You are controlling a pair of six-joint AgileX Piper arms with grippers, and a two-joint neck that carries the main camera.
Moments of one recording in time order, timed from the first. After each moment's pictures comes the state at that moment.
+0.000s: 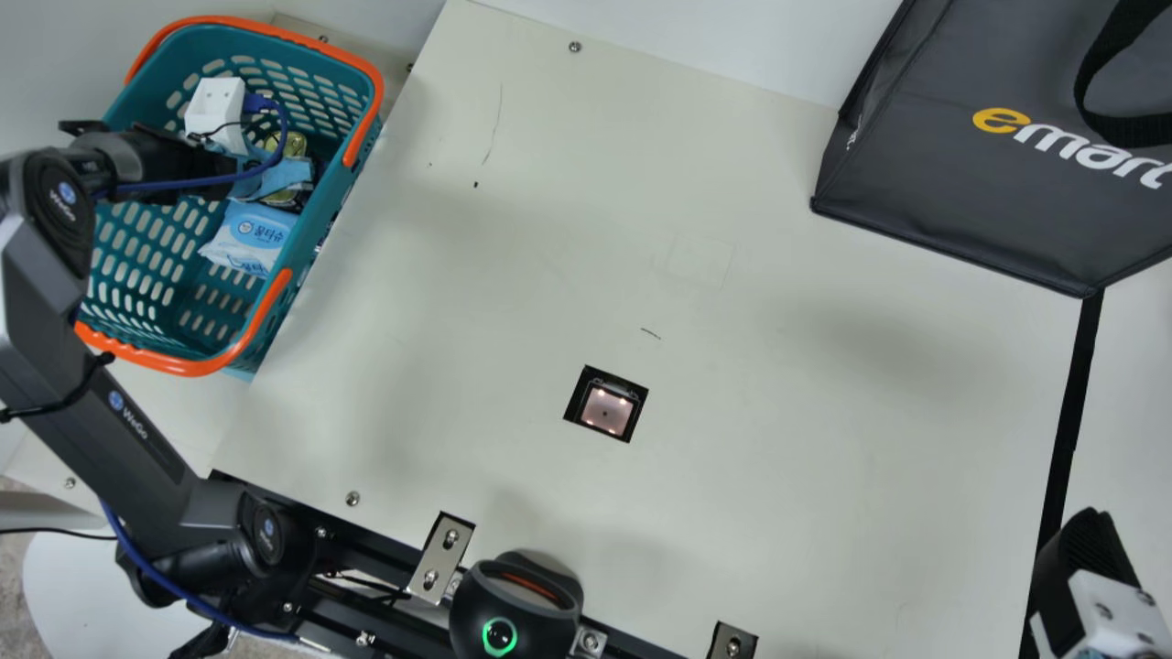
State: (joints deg) left arm 34.6 127.9 -67.4 -53.3 14.1 65.8; right arm 0.6 42.6 -69.8 -0.8 69.5 0.0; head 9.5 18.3
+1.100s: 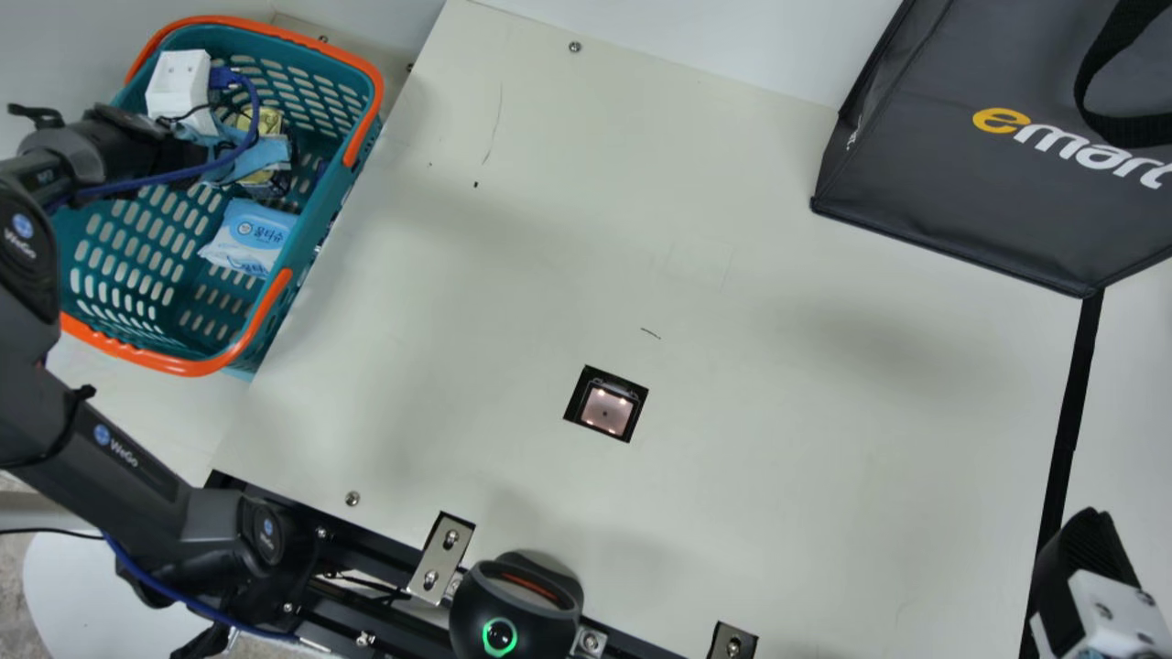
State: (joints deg) left arm 34.9 116.4 -63.2 -44.1 15.5 54.6; right arm 0.6 42.6 -69.8 -0.8 69.6 0.0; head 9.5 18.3
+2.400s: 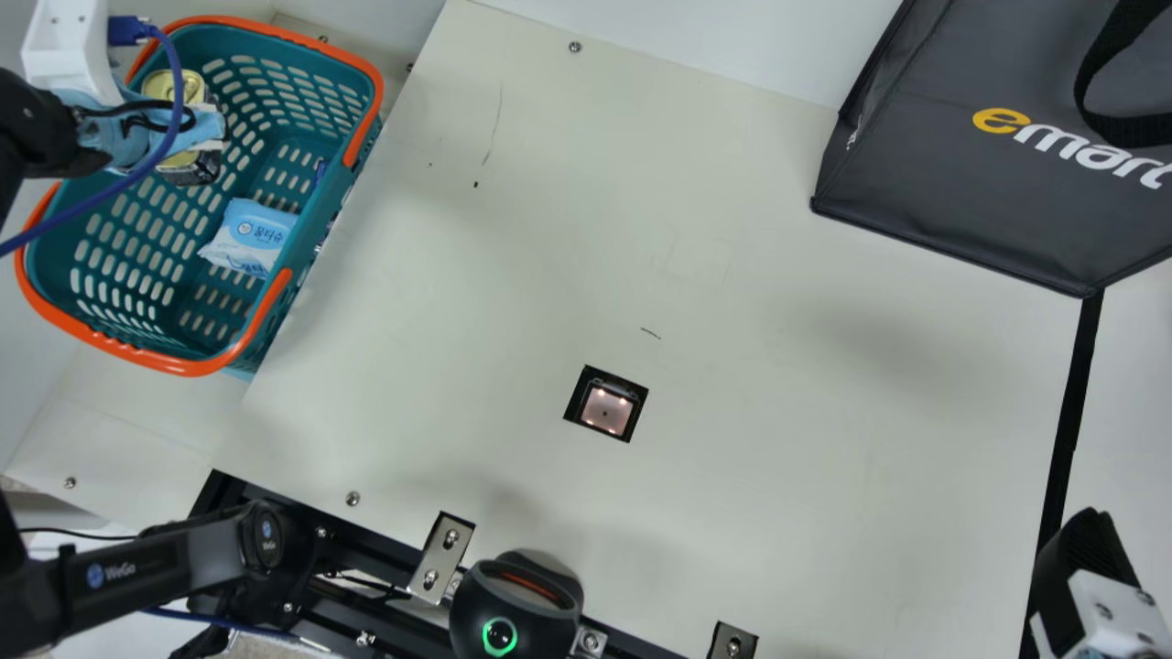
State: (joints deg) left arm 31.3 83.0 -59.4 -5.5 36.6 13.0; right arm 0.6 42.6 -69.8 -0.8 69.5 0.0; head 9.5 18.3
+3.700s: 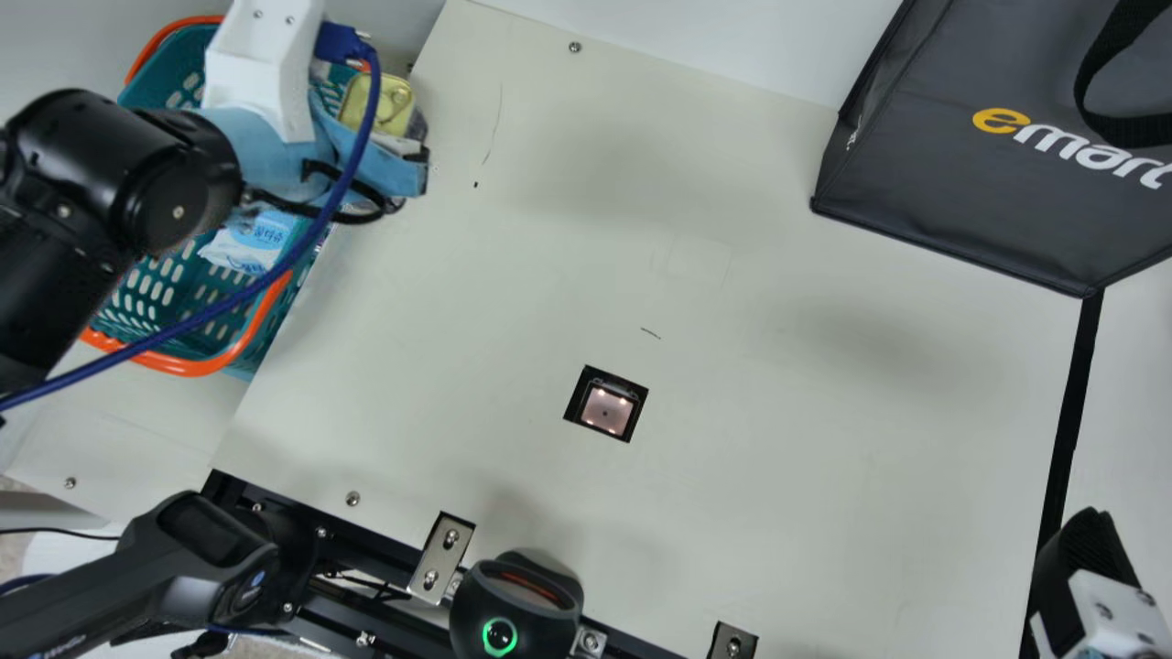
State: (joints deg) left arm -14.4 70.2 -65.0 9.5 55.5 -20.7; right arm 0.6 42.6 -69.8 -0.8 69.5 0.0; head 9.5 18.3
